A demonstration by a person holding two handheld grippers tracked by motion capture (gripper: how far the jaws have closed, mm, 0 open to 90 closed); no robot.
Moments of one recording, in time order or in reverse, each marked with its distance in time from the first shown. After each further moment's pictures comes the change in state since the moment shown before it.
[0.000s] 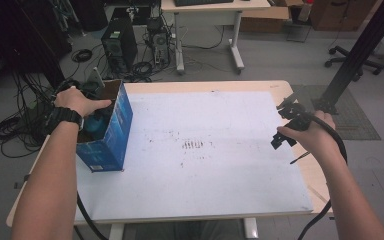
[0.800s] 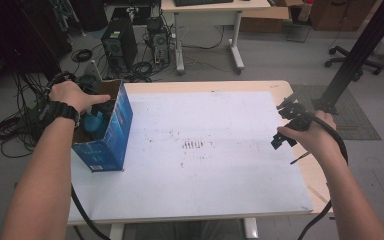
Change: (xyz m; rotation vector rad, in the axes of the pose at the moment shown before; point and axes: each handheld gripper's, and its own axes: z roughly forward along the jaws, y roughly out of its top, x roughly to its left) left arm -0.006 -0.002 -0.029 -0.010 0.057 0.004; right arm 0.002 -0.002 -0.002 -0.005 -0.001 -0.002
